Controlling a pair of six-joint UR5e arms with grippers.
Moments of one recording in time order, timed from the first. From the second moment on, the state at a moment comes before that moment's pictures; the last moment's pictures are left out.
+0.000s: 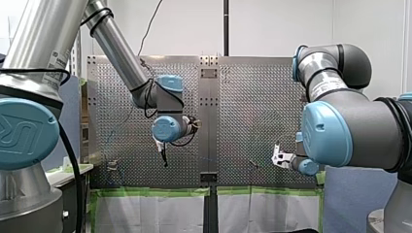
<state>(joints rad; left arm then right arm) -0.78 -1.84 -2.24 -2.18 -2.12 -1.89 1.66 -0.51 1.44 -0.88 1.21 1.71</state>
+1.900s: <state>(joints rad) -0.72 -1.84 -2.56 -2.11 -2.00 -1.89 1.70 -0.92 1.62 -0.82 1.22 1.67</state>
